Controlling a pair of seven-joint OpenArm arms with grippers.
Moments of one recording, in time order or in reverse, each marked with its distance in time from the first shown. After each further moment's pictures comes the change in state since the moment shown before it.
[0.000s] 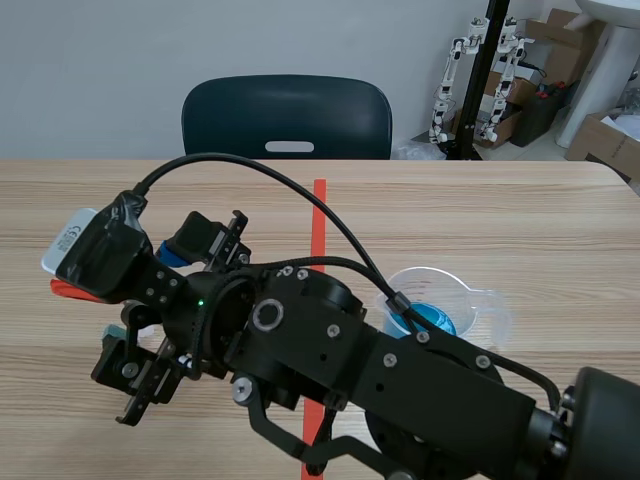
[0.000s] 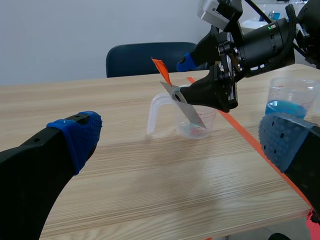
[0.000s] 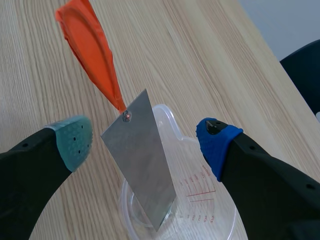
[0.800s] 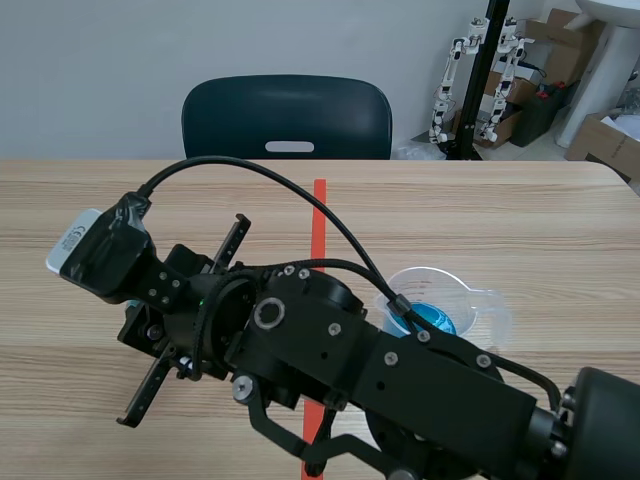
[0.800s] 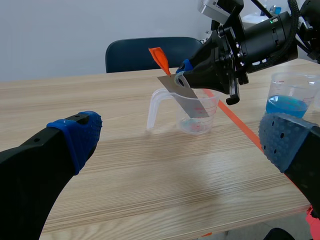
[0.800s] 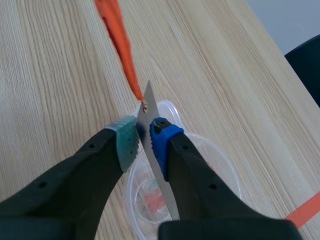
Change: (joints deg) left arm 0.0 0.0 0.0 0.0 0.0 0.0 1.0; right arm 0.0 0.0 0.0 0.0 1.2 0.0 -0.5
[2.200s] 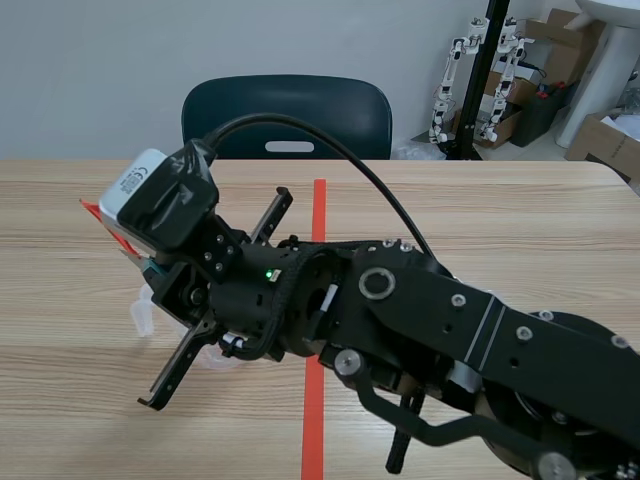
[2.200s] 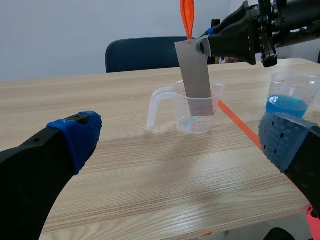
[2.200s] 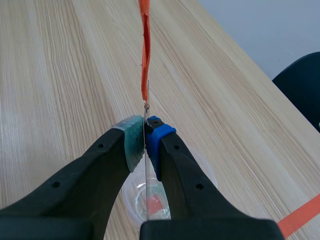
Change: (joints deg) left arm 0.0 0.0 0.0 0.0 0.0 0.0 0.0; right arm 0.1 12.5 0.4 13.4 13.1 0.3 6.5
